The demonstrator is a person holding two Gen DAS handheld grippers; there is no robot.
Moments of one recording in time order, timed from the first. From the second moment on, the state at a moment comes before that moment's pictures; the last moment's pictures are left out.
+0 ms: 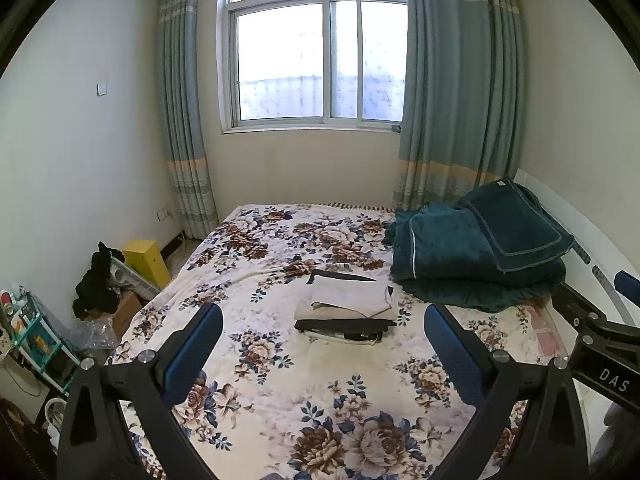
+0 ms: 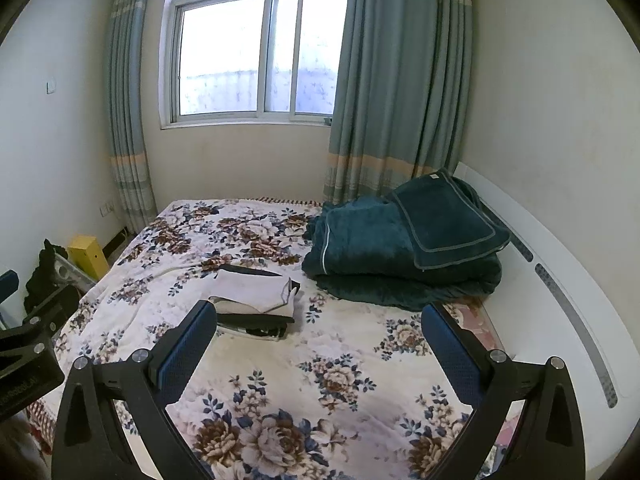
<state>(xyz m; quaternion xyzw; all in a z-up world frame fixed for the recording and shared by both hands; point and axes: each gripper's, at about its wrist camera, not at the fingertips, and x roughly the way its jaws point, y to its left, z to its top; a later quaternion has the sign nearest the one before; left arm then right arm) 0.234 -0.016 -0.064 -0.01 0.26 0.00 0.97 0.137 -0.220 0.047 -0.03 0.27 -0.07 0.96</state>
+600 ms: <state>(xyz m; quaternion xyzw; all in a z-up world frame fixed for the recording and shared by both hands) 0.231 -0.018 -0.054 -0.01 0.25 0.00 0.97 0.139 -0.222 0.050 -0.02 0.27 -0.06 0.96</state>
